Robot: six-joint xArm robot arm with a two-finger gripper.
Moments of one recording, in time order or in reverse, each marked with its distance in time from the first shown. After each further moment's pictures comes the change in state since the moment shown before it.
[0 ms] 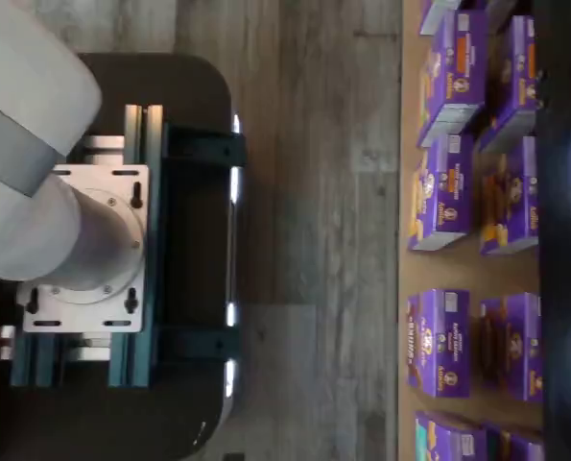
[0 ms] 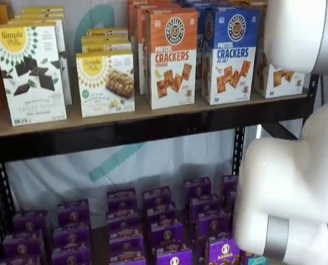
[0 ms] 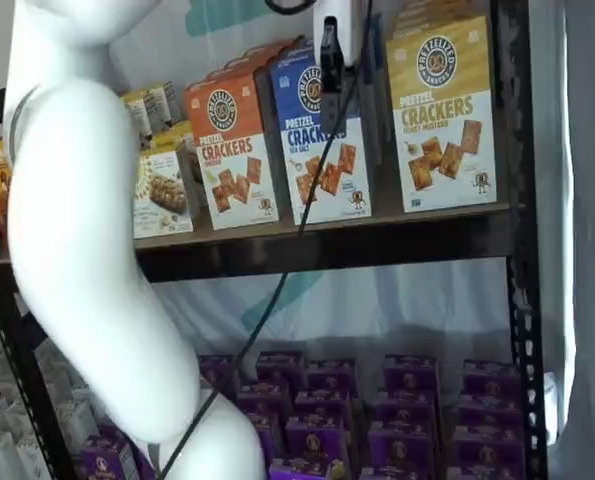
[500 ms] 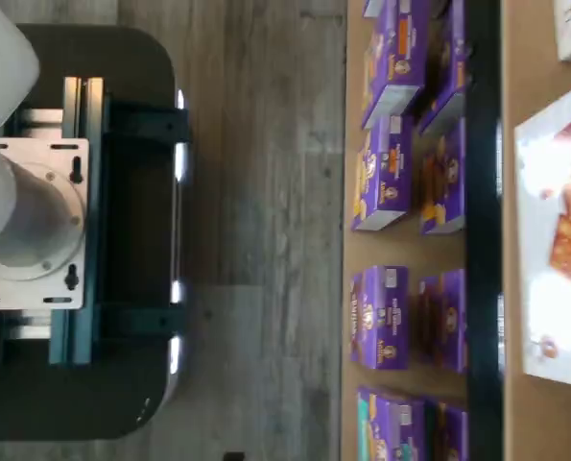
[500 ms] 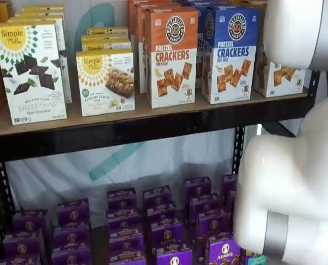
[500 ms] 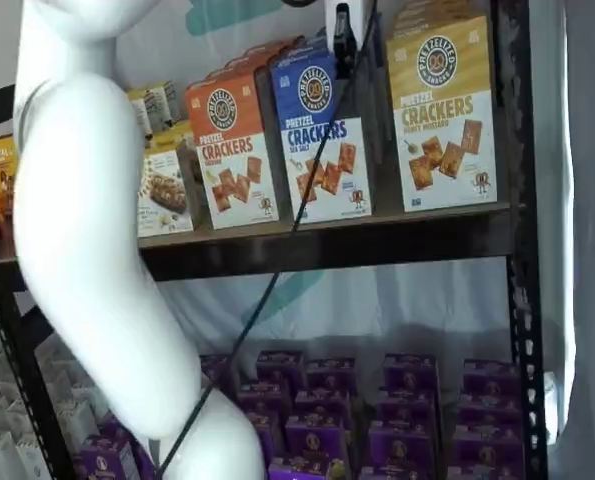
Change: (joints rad) arm -0.040 0.036 -0.058 0.029 -0.050 -0.024
